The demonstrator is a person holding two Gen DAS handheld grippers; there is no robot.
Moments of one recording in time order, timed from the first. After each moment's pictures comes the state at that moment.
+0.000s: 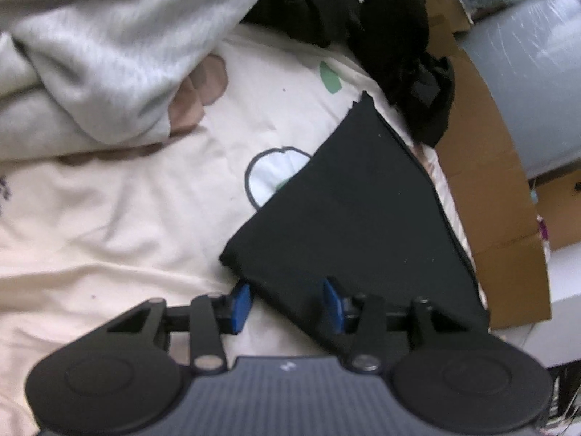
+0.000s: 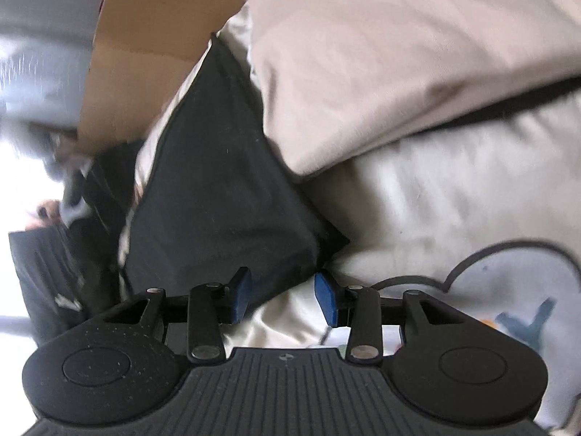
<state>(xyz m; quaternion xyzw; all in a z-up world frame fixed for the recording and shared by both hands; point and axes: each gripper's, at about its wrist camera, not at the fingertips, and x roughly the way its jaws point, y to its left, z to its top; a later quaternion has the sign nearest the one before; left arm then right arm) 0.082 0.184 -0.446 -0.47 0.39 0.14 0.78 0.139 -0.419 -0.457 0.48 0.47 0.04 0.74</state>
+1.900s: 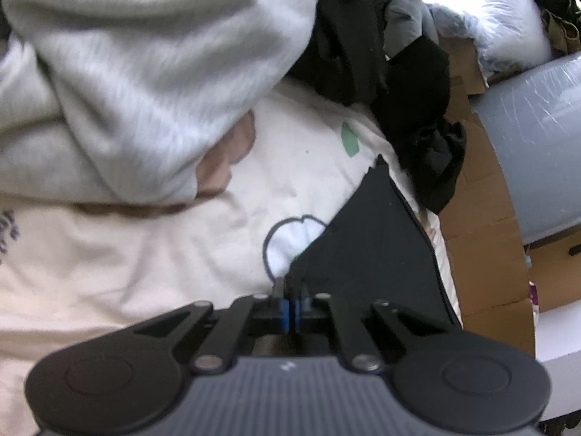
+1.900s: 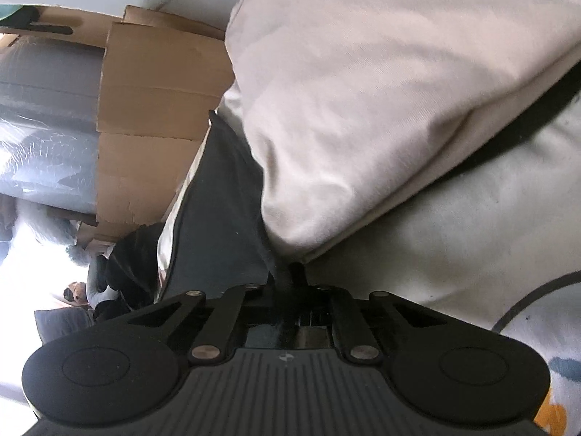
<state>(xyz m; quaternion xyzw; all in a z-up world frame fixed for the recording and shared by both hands) 0.081 0.215 -0.441 -0.50 0.34 0.18 0.78 0.150 -0.427 -0.463 0.55 0.36 -0.02 0.75</state>
